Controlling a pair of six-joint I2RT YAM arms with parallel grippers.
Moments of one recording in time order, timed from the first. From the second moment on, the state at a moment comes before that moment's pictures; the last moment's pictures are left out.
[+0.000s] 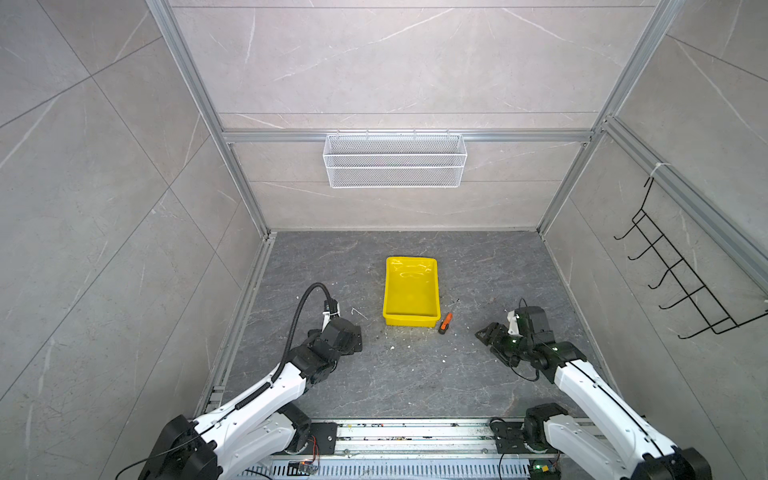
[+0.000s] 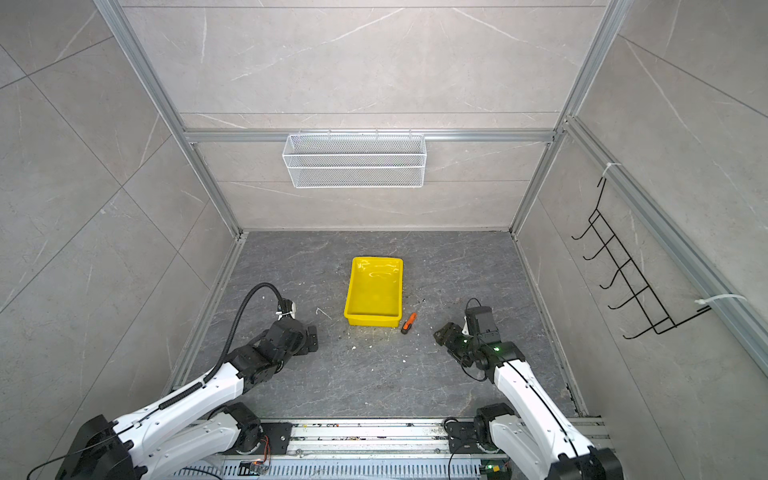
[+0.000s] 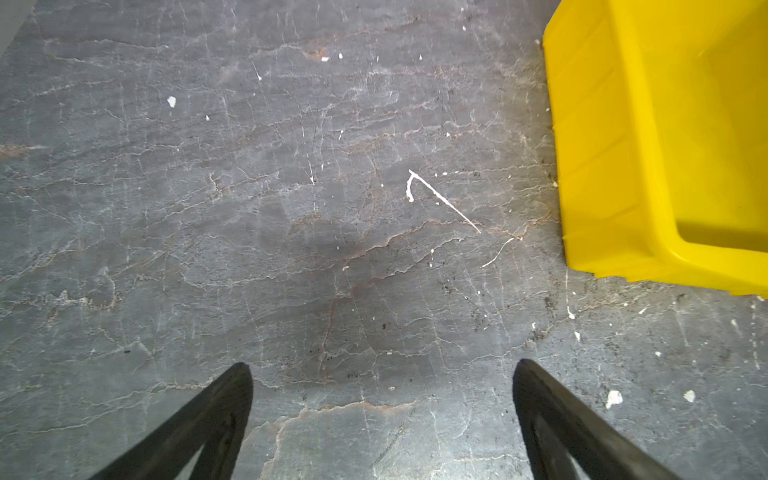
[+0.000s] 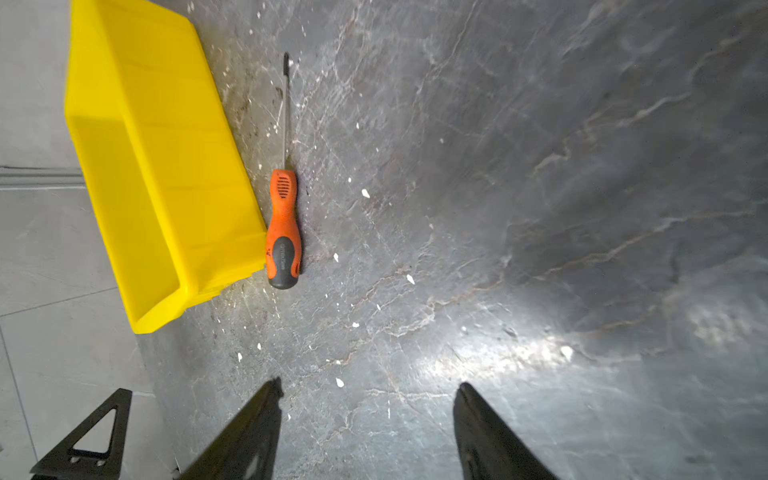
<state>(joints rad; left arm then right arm) -0.66 0.94 0.47 -0.38 -0.43 -0.54 0.22 0.96 0.52 -0.53 -0.28 0.87</state>
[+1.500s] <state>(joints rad) -0.66 0.71 0.38 -0.36 -0.47 -0.54 0.50 1.64 0.94 -0.43 0.03 1.24</state>
